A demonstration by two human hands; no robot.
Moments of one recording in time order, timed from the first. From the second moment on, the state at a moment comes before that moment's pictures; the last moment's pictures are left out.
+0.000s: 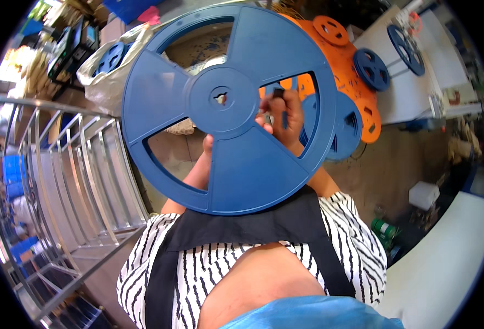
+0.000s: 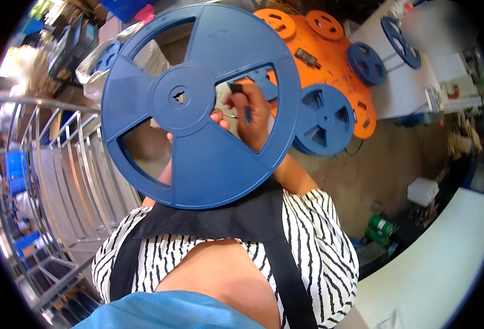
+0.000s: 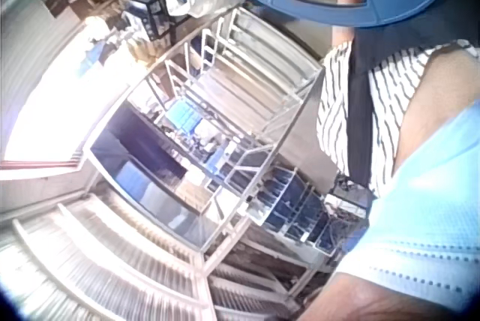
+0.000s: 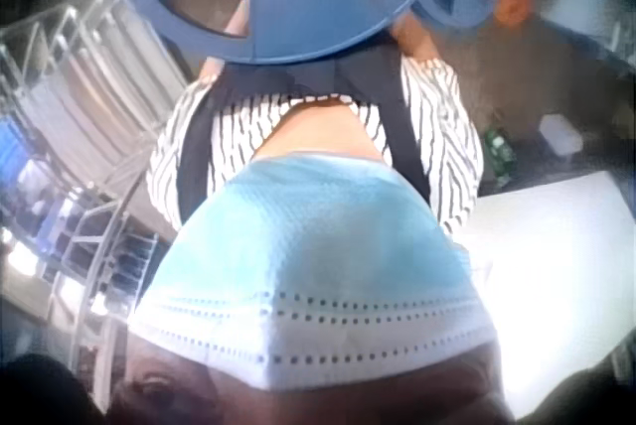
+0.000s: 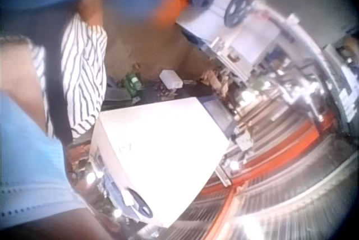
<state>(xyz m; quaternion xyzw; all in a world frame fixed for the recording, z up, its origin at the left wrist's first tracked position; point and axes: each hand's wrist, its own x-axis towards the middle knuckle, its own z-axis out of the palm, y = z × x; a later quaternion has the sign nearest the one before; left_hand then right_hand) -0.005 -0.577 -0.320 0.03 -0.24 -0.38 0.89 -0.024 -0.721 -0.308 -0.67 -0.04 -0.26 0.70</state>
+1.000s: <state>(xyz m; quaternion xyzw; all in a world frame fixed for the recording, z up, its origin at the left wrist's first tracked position) 0.067 -0.508 -0.314 0.63 -0.32 -0.15 0.69 -0.014 -0.744 -0.159 -0.72 -0.06 0.36 0.59</state>
